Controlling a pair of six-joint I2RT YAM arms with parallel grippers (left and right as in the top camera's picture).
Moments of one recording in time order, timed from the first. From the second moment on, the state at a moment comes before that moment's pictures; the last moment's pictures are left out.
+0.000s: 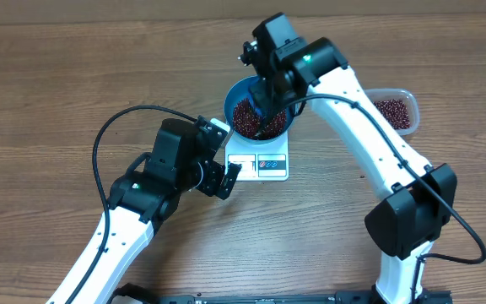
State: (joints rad) left arm -0.41 1.20 0.89 -0.55 0.18 0.06; right arm 0.49 2.02 2.01 -1.17 -0.08 -0.07
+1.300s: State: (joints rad) left arm -0.41 1.20 0.89 -0.55 0.18 0.06; right arm 0.05 1.83 2.03 -1.37 -0.55 -0.12
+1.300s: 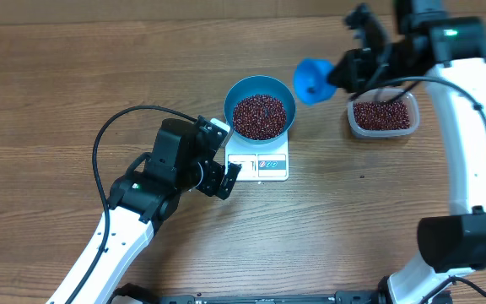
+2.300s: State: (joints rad) left arm -0.41 1.20 0.89 -0.55 0.18 0.06; right arm 0.14 1.83 2.03 -1.49 0.53 0.18
